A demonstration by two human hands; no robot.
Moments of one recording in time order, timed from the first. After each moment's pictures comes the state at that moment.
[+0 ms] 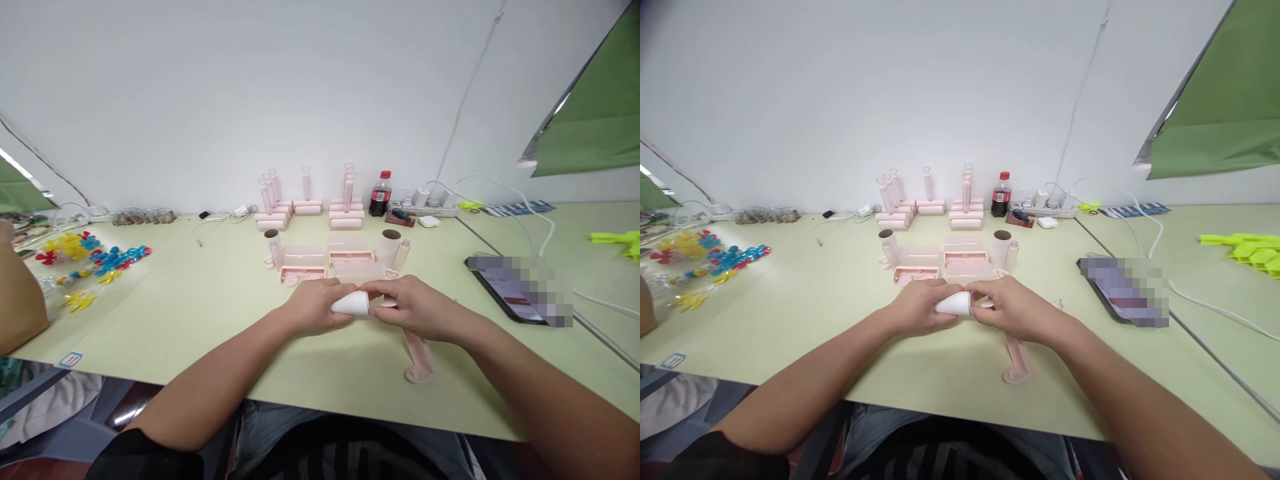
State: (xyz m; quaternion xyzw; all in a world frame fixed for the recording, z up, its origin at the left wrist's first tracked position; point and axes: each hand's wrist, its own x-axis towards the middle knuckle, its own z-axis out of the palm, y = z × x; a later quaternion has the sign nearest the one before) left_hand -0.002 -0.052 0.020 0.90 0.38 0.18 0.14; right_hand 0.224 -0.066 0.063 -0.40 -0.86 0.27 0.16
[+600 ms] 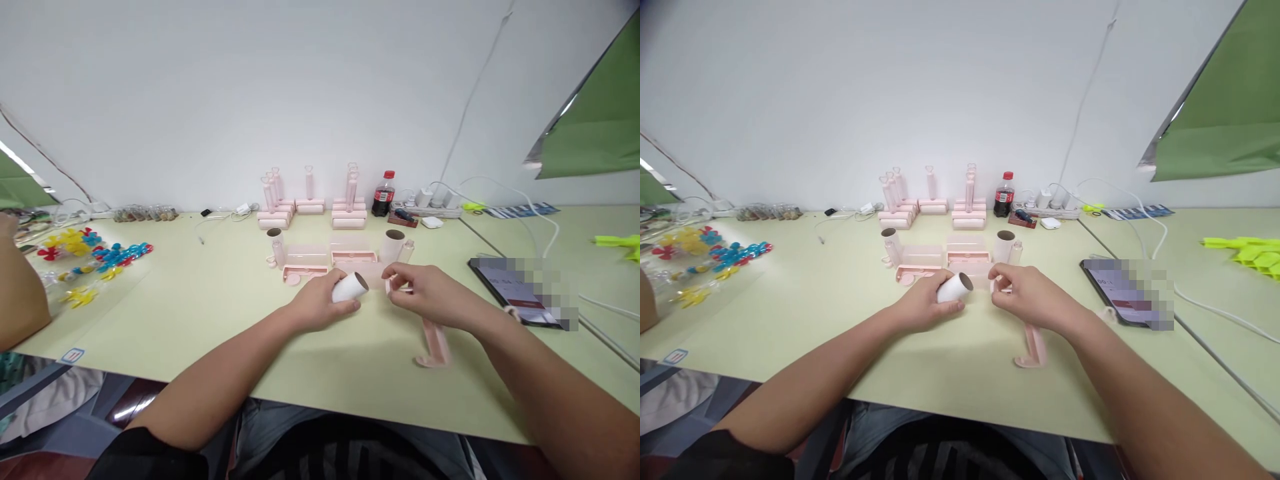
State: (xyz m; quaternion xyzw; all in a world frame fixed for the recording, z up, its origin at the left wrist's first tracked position) left_hand 0.003 -0.051 0.018 0.79 0.47 0.25 0.30; right_hand 0.243 -0.050 0.054 -0.56 -0.78 0.22 0.15
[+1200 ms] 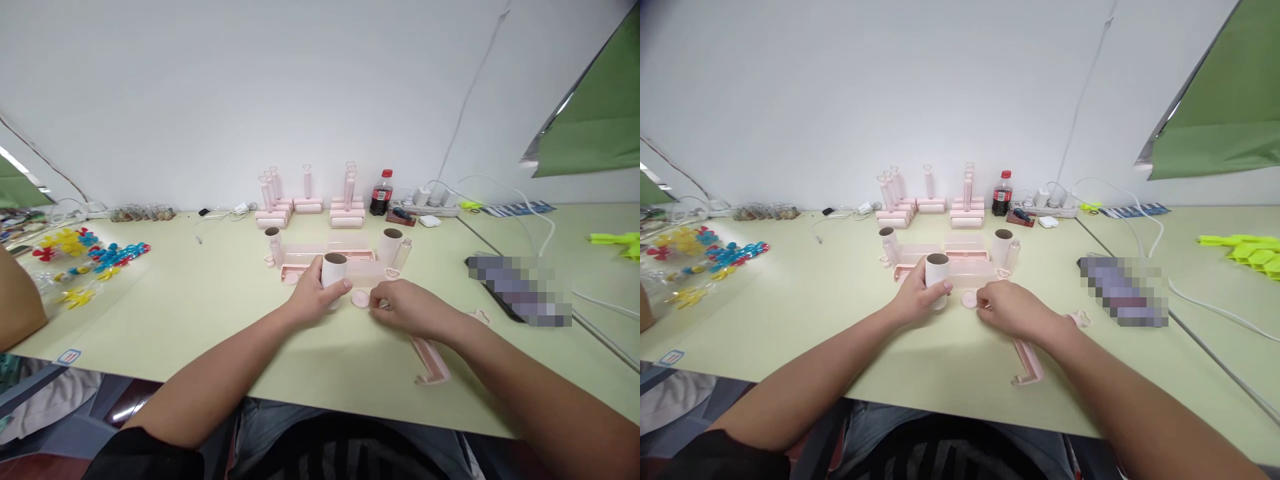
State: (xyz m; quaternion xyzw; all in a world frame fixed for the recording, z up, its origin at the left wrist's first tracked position) left_hand 0.003 -0.044 0.009 0.68 0.45 0.42 0.40; right_hand 0.223 -0.055 0.037 -0.49 -0.85 0.17 0.08
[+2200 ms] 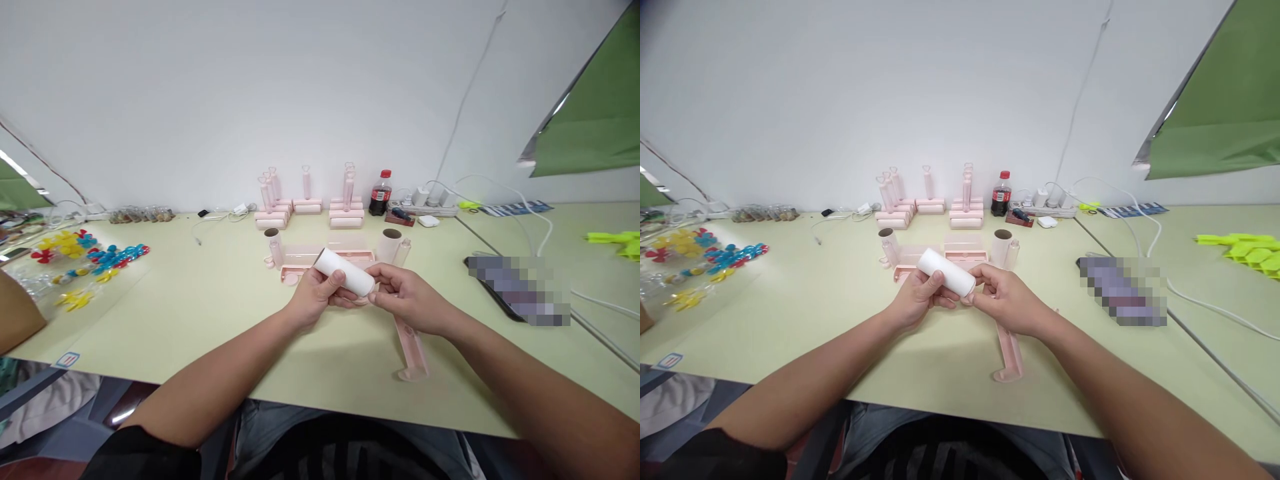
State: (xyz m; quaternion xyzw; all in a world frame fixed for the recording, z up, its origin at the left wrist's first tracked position) left_hand 0.018 -0.050 0.011 0.46 0.31 0.49 0.68; right_hand 0.217 -0.059 0.047 -0.43 -0.76 0.38 0.30
